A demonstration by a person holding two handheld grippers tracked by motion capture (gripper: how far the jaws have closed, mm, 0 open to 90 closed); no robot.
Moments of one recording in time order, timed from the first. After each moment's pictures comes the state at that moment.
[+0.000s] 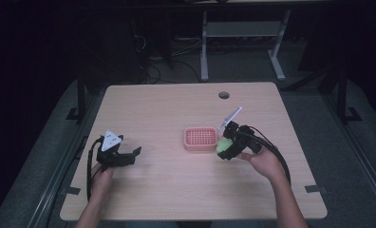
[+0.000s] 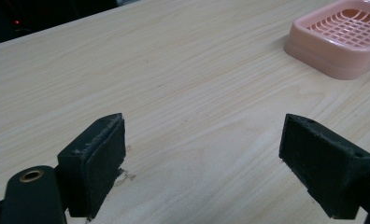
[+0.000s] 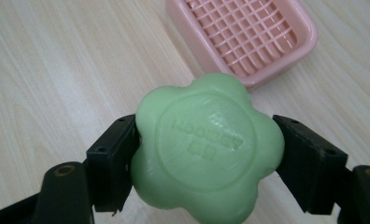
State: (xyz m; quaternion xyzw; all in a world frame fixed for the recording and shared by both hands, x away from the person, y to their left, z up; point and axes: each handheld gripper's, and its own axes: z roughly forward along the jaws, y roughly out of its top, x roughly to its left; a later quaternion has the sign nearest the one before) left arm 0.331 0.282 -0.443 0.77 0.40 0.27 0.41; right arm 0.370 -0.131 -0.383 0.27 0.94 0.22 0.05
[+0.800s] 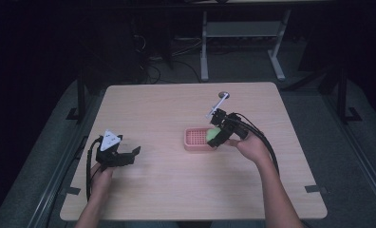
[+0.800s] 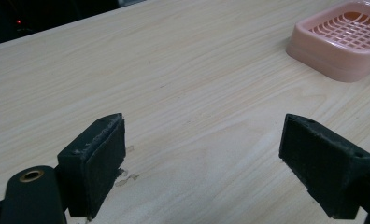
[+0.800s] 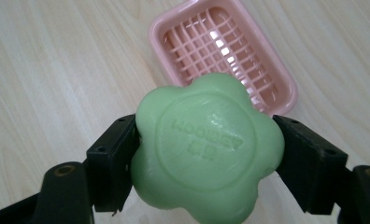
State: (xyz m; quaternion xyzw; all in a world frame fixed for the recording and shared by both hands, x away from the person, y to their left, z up) left arm 0.331 0.284 -0.442 0.77 0.40 0.27 0.42; right arm 0.410 -0.100 -0.372 0.27 0.94 0.22 0.05
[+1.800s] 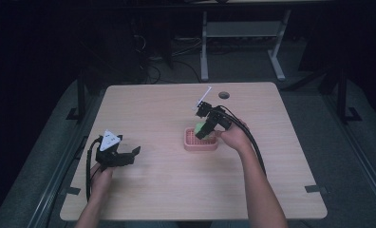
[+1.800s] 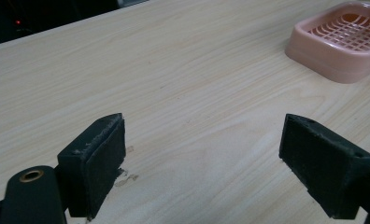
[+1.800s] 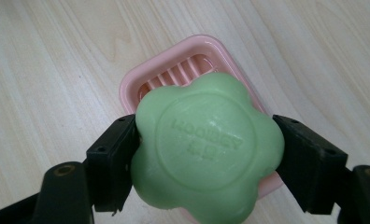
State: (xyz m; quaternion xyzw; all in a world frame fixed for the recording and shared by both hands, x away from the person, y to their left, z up) left arm 0.330 0.284 -0.442 0.77 0.40 0.27 0.42; right arm 0.452 -0.062 -0.387 0.27 0.94 0.20 0.03
